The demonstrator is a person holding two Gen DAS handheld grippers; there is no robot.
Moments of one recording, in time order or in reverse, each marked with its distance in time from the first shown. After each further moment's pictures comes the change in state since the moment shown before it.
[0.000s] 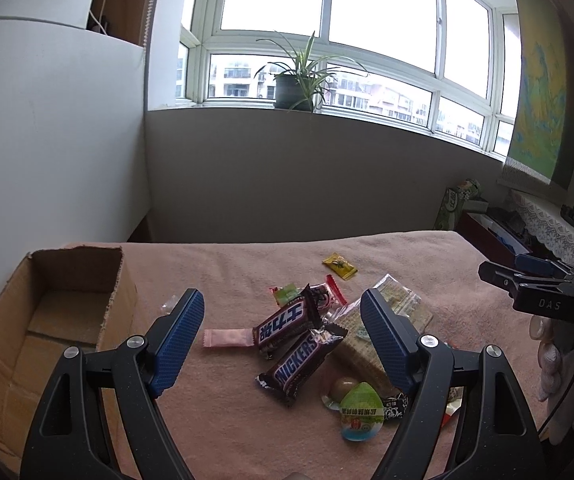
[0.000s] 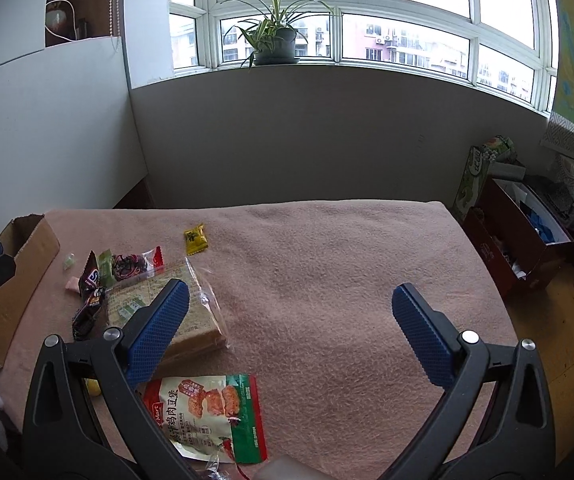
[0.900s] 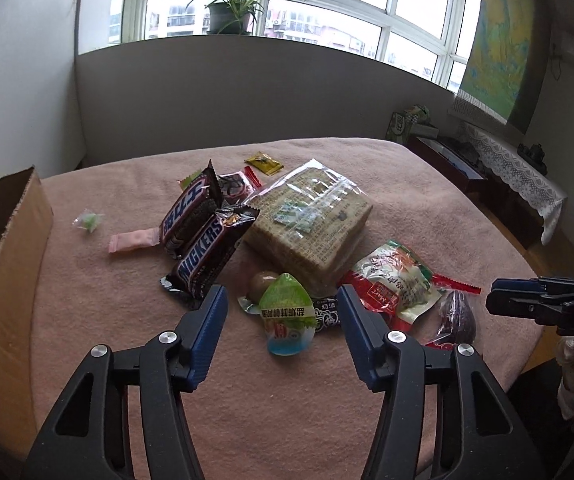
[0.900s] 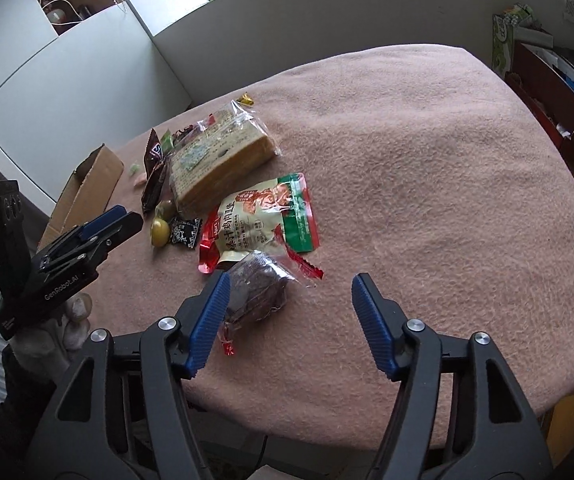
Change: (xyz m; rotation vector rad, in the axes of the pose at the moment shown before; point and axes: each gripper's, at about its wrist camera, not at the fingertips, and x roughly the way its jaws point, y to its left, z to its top) left arm 0.019 -0.038 -0.056 0.078 0.253 -0.192; right arm -0.045 -0.016 -0.093 0.201 0.338 0.262
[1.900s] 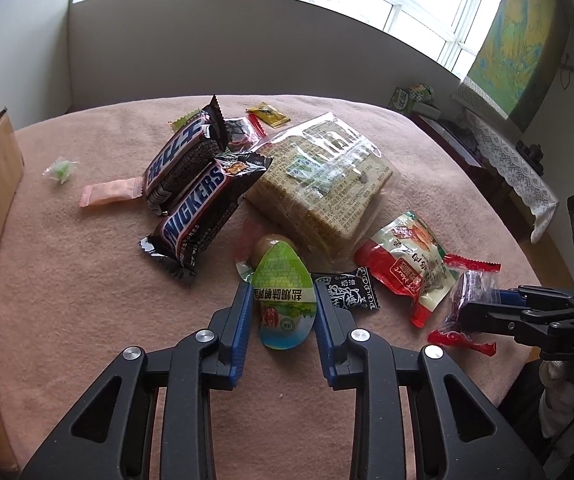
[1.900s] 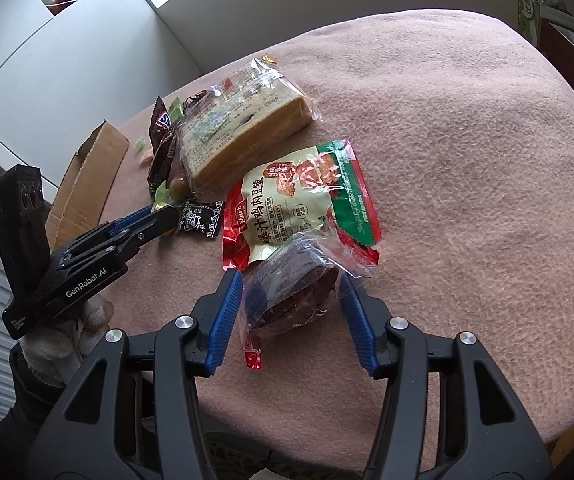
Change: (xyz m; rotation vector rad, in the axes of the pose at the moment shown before) left arm 0.022 0.019 -0.009 -0.063 0.117 -0.067; right arm 0.044 0.024 0.006 -0.003 0.100 0.049
